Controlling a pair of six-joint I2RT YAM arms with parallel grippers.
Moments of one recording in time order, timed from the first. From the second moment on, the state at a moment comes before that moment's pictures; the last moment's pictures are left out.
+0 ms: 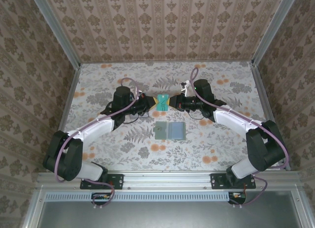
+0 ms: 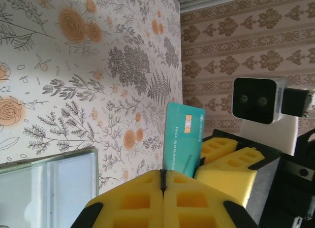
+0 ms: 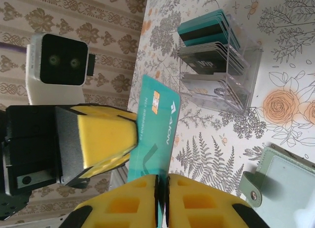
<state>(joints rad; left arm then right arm) -0.52 1.39 0.78 0.22 0.61 -1.10 0.42 1.51 0.94 0.06 -0.71 0.84</state>
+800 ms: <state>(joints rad) -0.51 1.26 1.03 -0.52 0.35 -0.36 0.41 1.45 0.94 -0.14 -0.63 0.70</state>
